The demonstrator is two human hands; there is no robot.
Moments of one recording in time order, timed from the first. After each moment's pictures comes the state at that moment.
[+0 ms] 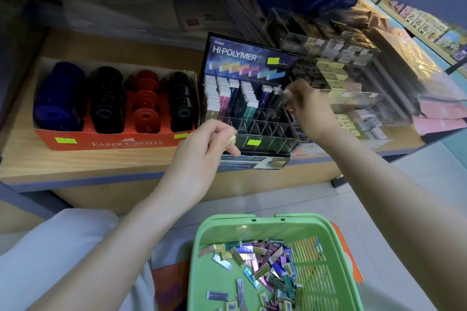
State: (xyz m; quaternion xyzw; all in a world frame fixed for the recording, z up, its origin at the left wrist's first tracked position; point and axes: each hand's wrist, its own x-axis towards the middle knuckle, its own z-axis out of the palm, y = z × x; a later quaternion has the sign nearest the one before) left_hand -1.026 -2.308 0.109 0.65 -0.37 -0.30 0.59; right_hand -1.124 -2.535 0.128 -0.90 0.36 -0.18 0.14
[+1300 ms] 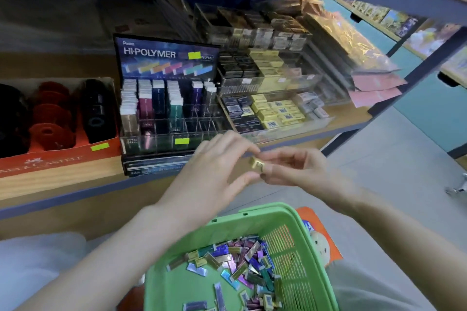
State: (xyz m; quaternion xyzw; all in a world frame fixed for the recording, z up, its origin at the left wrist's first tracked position) left_hand -1.107 -2.362 0.113 0.62 -0.67 -0.12 0.38; right_hand -1.267 -2.463 0.155 -0.69 0.37 -0.12 0.61
